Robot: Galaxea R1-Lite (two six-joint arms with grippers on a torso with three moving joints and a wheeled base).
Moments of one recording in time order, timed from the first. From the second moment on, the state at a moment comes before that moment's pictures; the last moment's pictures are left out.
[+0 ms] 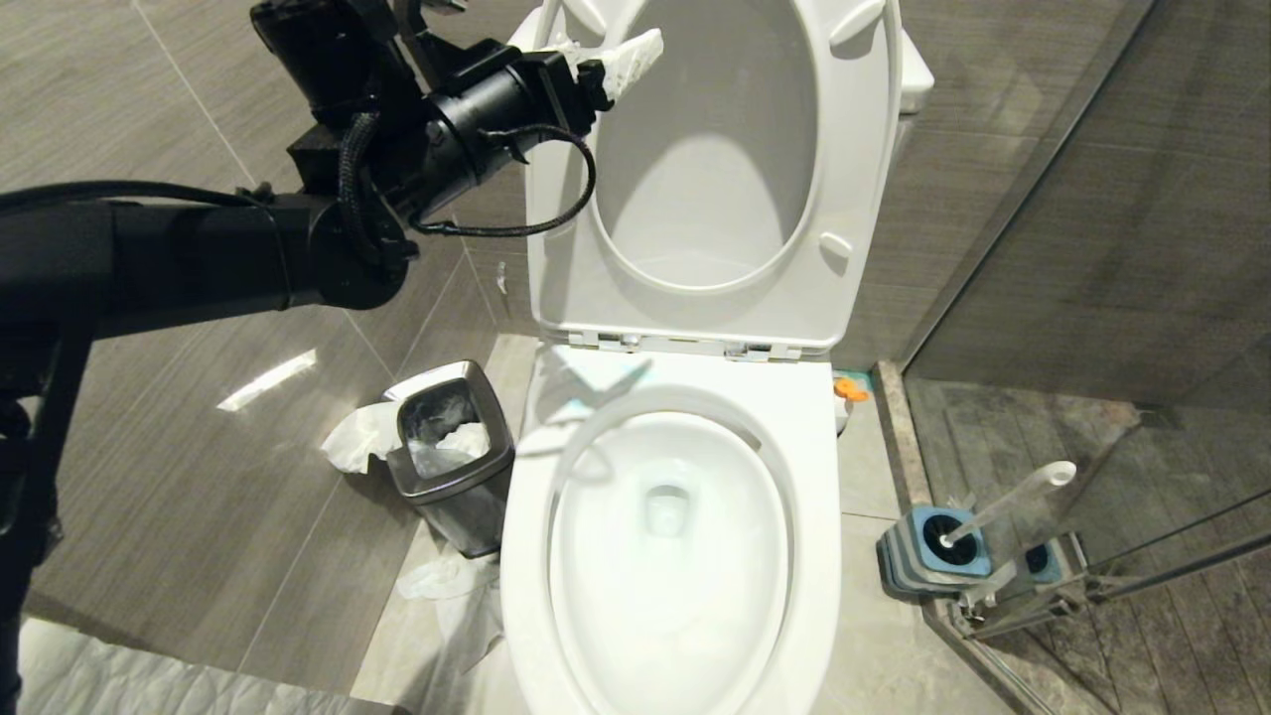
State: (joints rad) left arm -0.44 2.08 -1.92 -0.66 -0.47 -0.16; right arm 0.00 0.00 -0.02 0.05 -0.01 0.01
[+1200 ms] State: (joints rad) left arm -0.41 1.52 -1.63 -0.10 -0.47 -0.61; right arm 0.00 0.00 -0.02 0.05 -0.01 0.01
